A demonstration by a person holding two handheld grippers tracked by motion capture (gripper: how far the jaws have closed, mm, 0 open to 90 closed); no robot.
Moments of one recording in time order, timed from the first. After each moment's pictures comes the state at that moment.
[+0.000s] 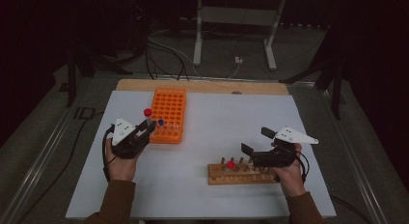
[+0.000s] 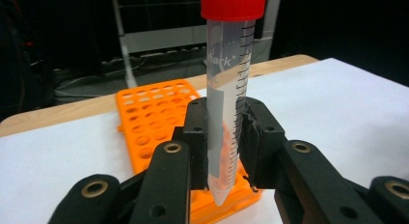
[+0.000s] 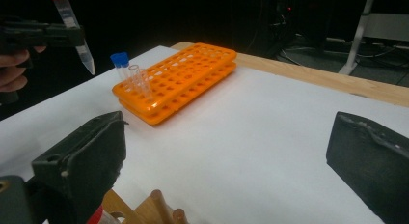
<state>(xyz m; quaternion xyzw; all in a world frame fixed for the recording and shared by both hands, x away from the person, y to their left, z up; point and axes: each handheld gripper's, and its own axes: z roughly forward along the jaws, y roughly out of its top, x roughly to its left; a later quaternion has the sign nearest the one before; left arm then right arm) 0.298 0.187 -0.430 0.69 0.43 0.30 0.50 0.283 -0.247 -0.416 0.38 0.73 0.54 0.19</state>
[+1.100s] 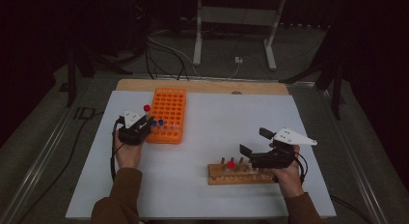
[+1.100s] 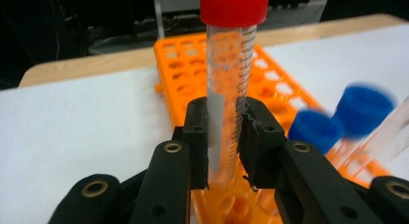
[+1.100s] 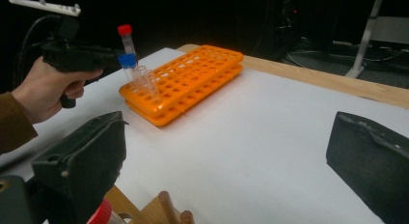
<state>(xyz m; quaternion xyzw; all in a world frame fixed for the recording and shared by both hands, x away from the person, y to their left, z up) 0.360 0.191 -0.482 0.70 0.49 0.30 0.43 0.281 -0.244 -0.419 0.37 0.73 0.55 0.19</state>
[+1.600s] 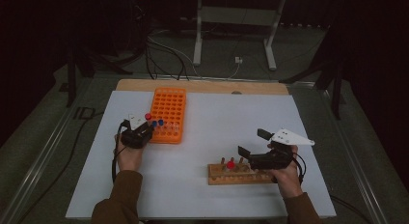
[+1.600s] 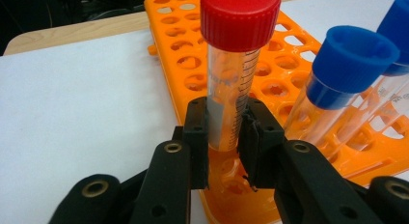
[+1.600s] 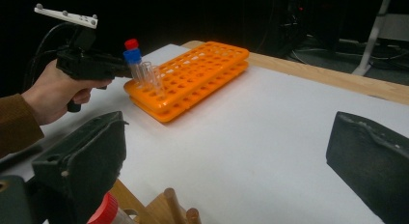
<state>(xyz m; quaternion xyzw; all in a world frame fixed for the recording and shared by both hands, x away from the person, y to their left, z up) 0.363 0.189 -0.497 0.72 0.50 0.28 0.39 0.280 -0.241 -0.421 0.36 0.73 0.55 0.18</state>
